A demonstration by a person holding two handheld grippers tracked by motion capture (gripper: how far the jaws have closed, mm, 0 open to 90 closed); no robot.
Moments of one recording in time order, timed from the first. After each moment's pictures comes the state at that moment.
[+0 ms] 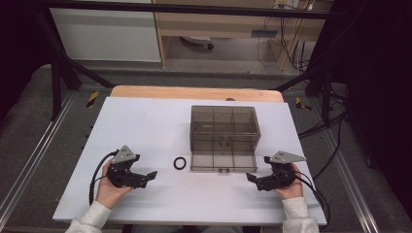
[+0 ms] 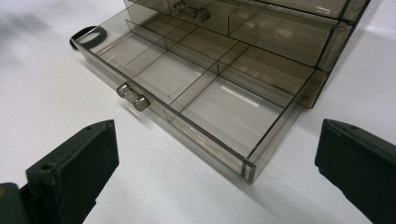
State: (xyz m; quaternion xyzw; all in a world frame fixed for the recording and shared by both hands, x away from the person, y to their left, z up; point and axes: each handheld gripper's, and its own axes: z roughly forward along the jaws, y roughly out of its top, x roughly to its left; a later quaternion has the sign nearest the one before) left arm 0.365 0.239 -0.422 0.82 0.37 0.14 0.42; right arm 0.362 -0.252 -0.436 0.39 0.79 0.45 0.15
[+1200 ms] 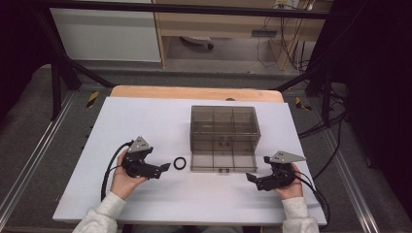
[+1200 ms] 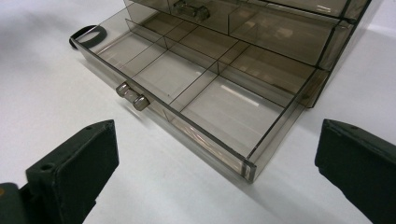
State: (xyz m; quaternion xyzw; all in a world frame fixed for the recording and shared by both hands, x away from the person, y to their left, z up) left arm 0.389 0.200 -0.409 0.82 0.36 0.13 0.42; right arm 0.362 -0.252 -0.436 0.39 0.79 0.45 0.15
